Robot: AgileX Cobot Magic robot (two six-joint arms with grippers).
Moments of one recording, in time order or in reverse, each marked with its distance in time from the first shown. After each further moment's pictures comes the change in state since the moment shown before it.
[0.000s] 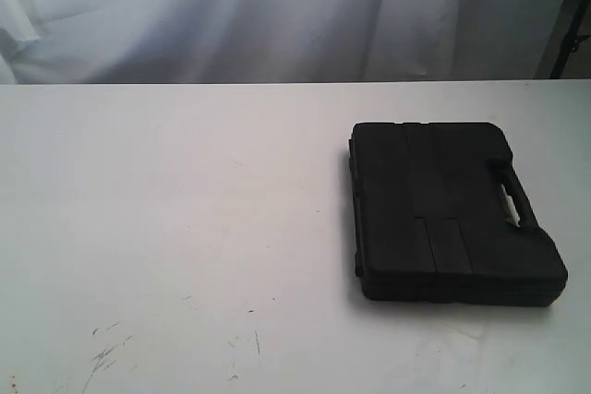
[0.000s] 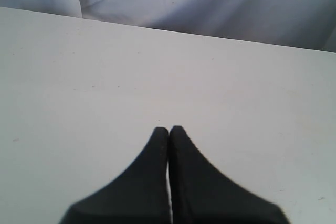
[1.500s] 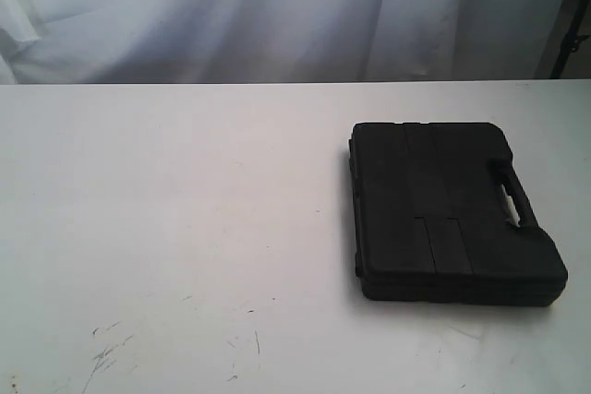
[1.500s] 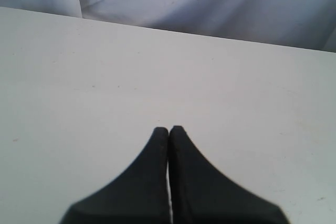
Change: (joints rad) left arm 0.000 0.000 0.000 0.000 0.000 0.000; right arm -0.266 -0.789 0.923 -0.144 -0.380 -0.015
